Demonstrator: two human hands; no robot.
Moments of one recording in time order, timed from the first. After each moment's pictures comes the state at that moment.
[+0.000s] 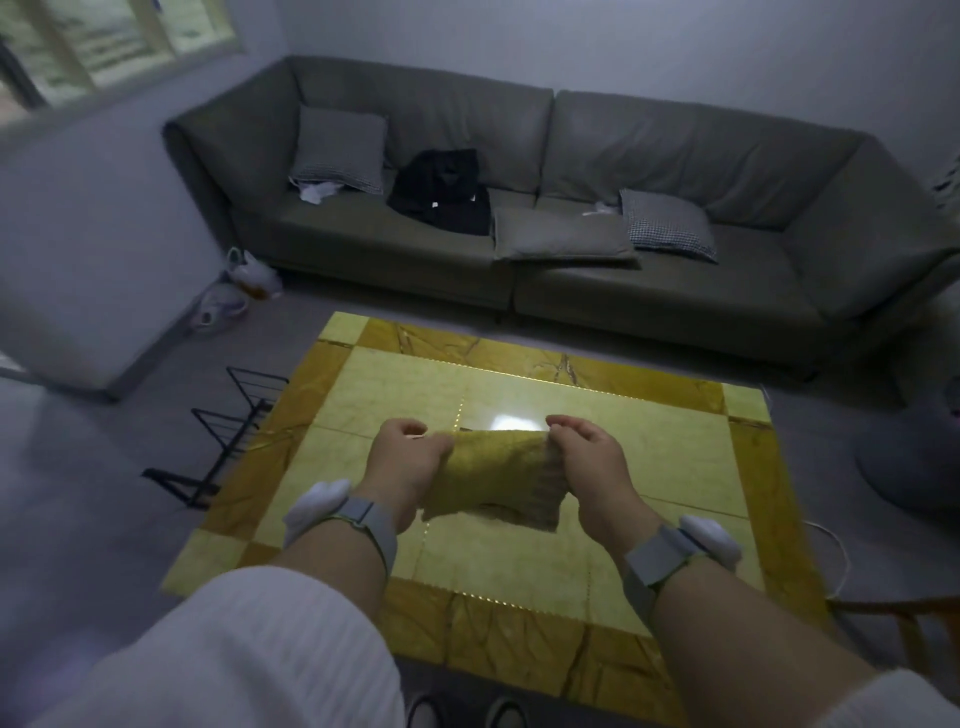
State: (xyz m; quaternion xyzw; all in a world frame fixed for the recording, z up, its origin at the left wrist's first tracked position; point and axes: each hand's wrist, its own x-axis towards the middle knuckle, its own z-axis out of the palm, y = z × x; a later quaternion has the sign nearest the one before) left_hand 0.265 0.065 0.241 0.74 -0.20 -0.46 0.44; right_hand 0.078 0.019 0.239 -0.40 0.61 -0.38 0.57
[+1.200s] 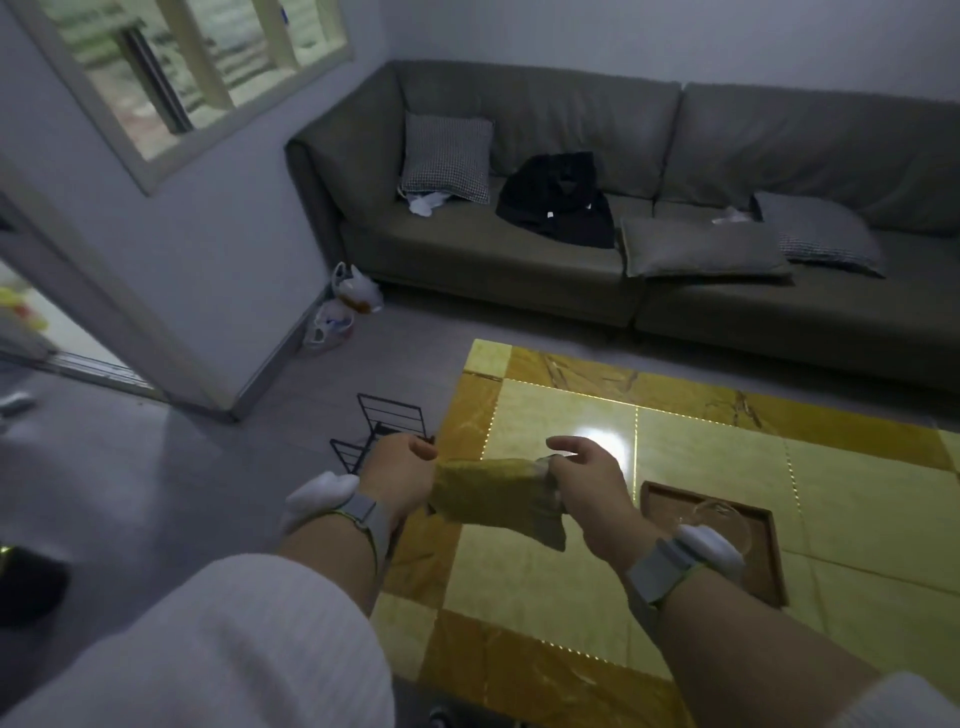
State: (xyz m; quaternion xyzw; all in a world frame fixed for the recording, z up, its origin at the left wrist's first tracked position) left_hand 0.674 0.048 0.229 0.85 -0.33 -0.35 0.24; right_hand 0.474 -0.005 0.206 -0.48 0.61 -0.27 0.57
